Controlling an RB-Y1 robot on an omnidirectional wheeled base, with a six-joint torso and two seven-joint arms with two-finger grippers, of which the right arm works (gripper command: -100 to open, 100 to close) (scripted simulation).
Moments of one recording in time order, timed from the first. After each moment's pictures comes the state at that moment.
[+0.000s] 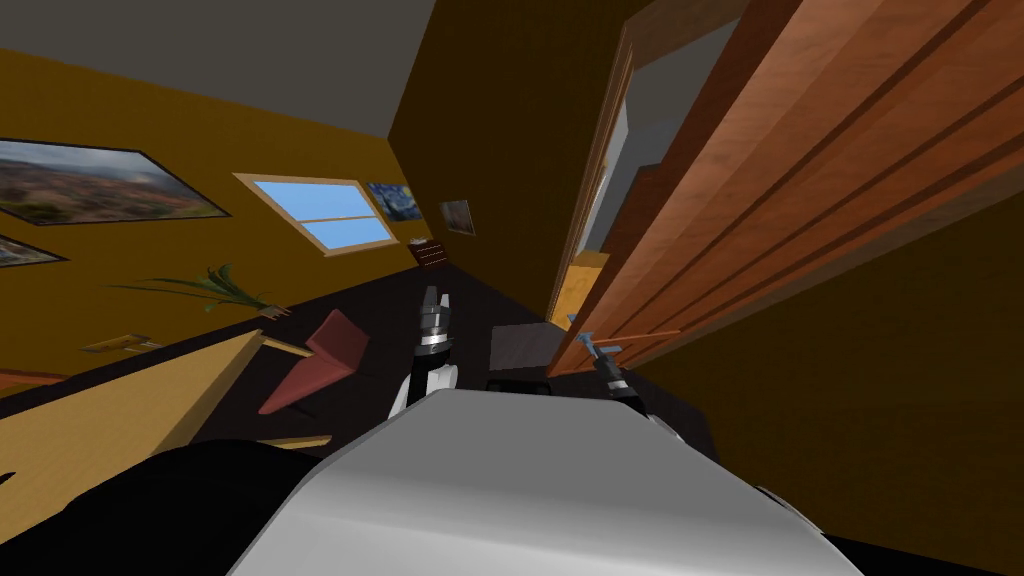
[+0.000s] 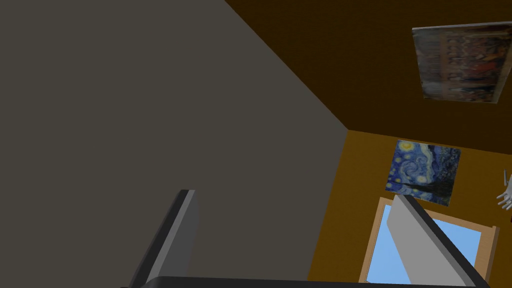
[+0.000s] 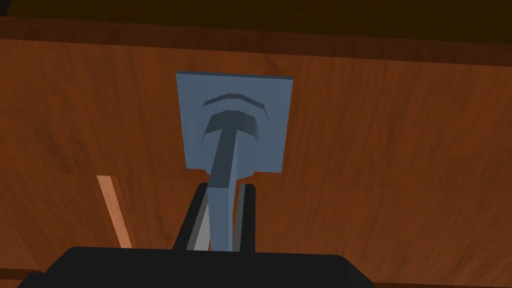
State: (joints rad) arm 0.10 -0.46 0.16 -0.61 -0.09 -1.12 -0.37
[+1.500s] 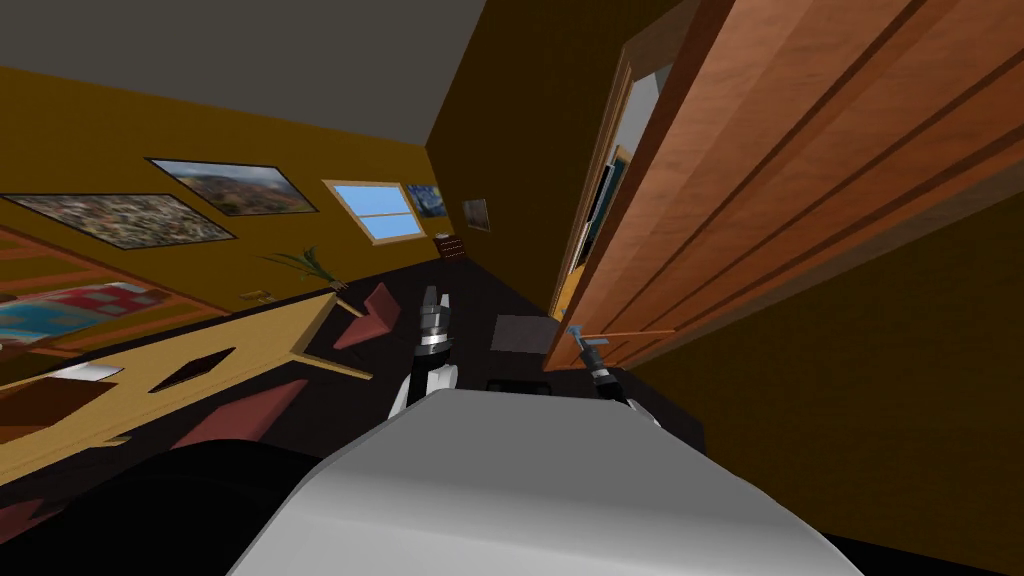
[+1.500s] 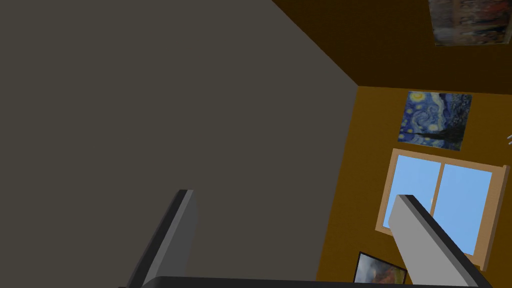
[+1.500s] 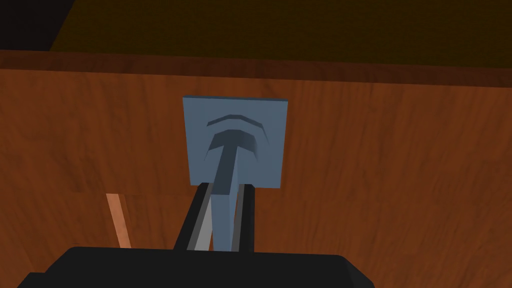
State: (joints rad) arm 0.10 -0.42 0.26 -0.77 -0.17 -0.96 -0.28
